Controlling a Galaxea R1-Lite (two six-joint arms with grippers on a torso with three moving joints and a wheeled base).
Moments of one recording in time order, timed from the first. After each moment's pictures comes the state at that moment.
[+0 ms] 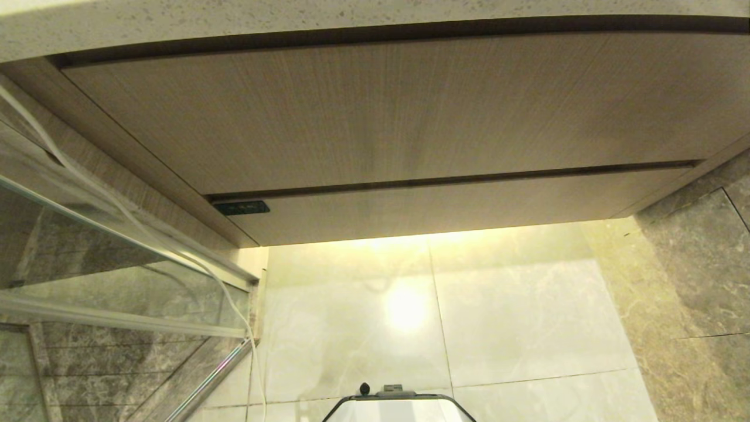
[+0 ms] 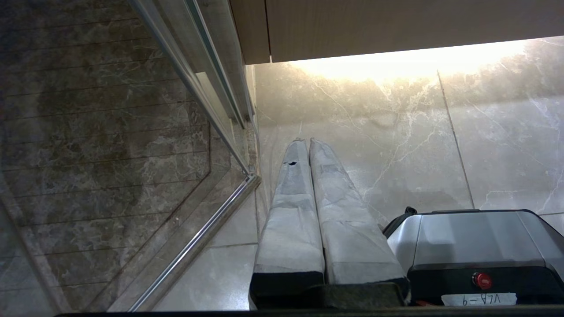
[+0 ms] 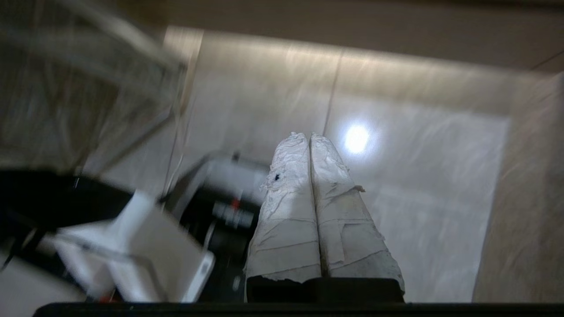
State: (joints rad) left arm 0.00 0.00 0.00 0.00 0.00 0.01; right arm -0.01 0.67 -1.65 1.19 0.39 -0.08
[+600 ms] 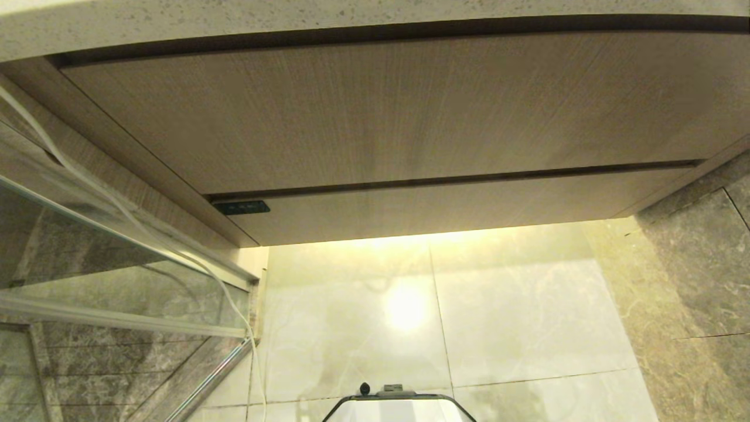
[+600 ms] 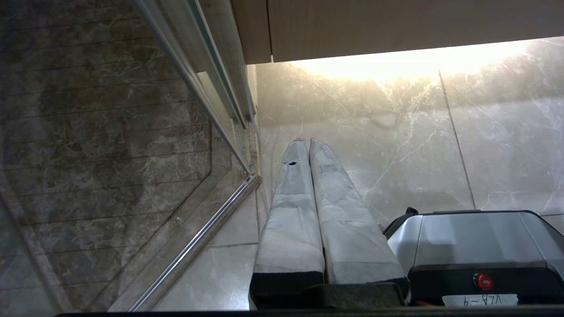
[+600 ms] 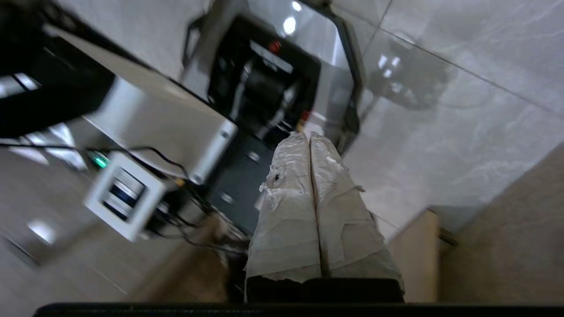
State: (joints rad) left arm 0.00 0.00 0.00 0.00 0.00 0.01; right arm 0.10 1.13 -1.73 1.52 0.43 -0.33
